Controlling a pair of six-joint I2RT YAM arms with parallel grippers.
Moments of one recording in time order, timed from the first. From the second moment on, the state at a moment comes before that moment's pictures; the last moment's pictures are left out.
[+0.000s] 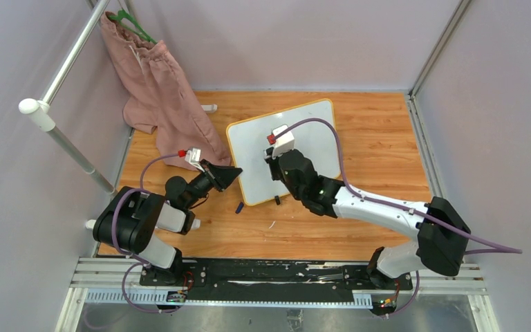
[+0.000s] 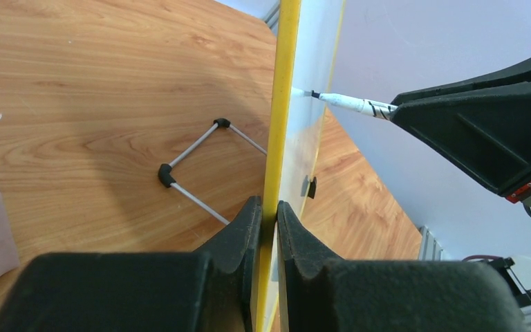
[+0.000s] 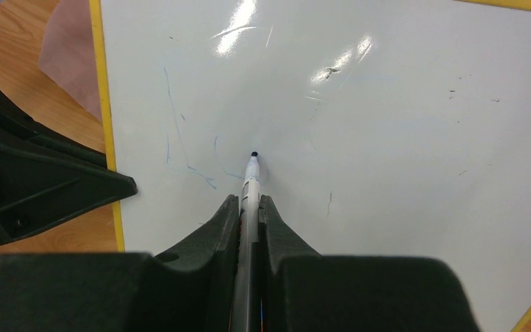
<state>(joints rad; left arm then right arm) -0.25 1.52 0.16 1.49 0.54 -0.77 1.01 1.38 0.94 0.18 0.52 0.09</state>
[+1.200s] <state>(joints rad) -0.26 1.51 0.16 1.49 0.55 -0.76 0.97 1.19 0.87 0.20 0.47 0.06</state>
